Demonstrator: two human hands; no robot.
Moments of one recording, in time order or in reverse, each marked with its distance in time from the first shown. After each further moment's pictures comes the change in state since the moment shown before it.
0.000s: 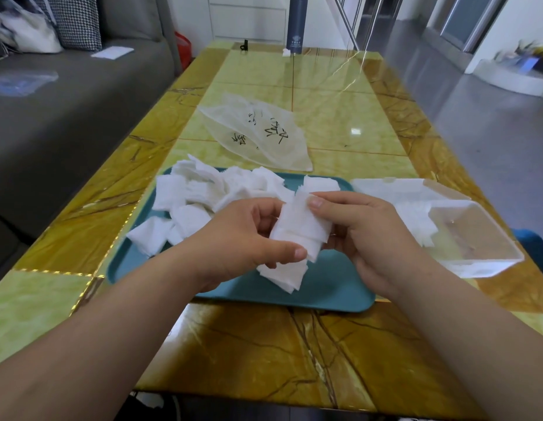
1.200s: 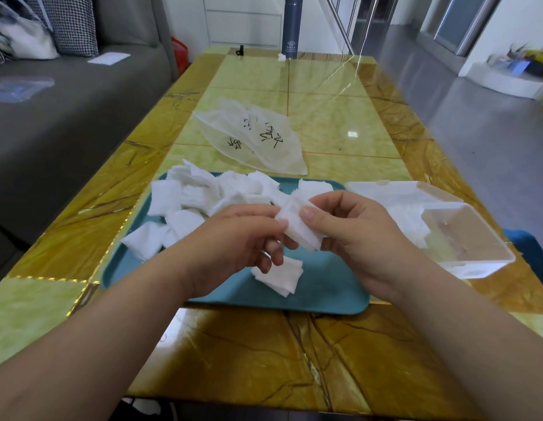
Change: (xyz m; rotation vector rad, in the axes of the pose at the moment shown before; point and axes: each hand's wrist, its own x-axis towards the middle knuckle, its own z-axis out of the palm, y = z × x) left_hand -0.002 0.004 -0.004 -0.262 -0.078 -0.037; right_hand 0.001 0.004 -0.008 -0.089 -0.066 -0.078
